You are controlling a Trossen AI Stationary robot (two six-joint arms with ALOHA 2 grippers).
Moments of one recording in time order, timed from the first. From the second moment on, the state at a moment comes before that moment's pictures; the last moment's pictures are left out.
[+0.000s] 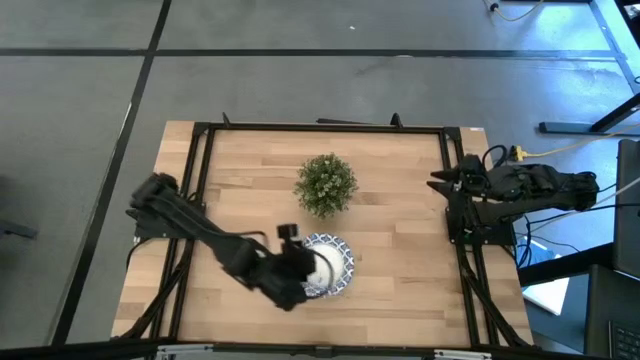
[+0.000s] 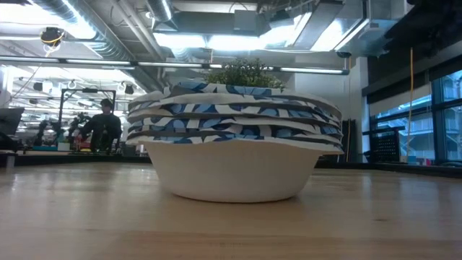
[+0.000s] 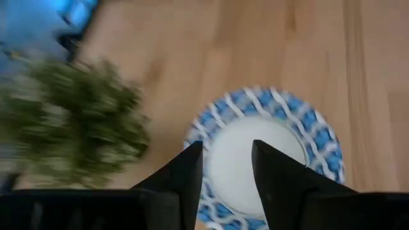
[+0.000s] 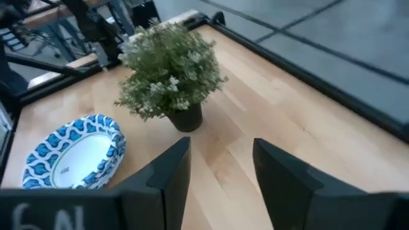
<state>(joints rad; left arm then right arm) -0.57 1.79 1.65 -0.91 -0.69 -0.48 0.15 0.33 0.72 -0.87 0.48 0.51</state>
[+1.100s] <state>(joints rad) -0.13 0.76 0.60 -0.08 -0.40 -0.08 0.15 0.13 0.67 -0.55 0.34 0.16</state>
